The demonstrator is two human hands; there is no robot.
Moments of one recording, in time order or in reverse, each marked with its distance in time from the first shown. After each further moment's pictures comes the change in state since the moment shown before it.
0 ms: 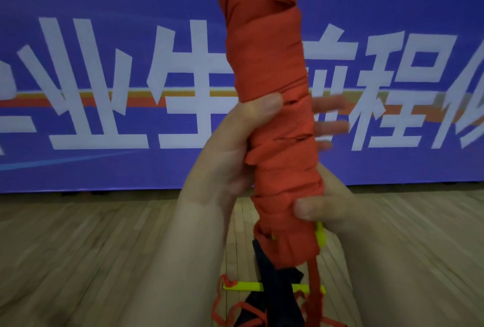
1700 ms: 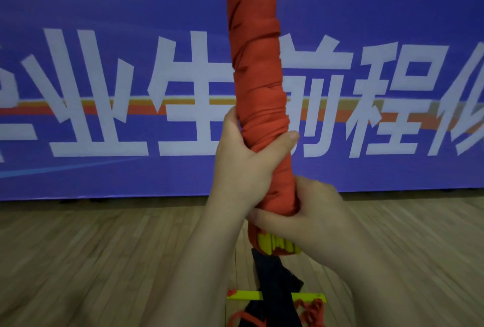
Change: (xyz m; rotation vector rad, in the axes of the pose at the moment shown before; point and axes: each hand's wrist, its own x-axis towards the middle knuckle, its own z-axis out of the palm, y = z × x) left_hand -0.005 -0.024 0.002 0.732 0.688 0.078; right_hand -0.016 -0.017 0.040 -0.776 0.576 0.383
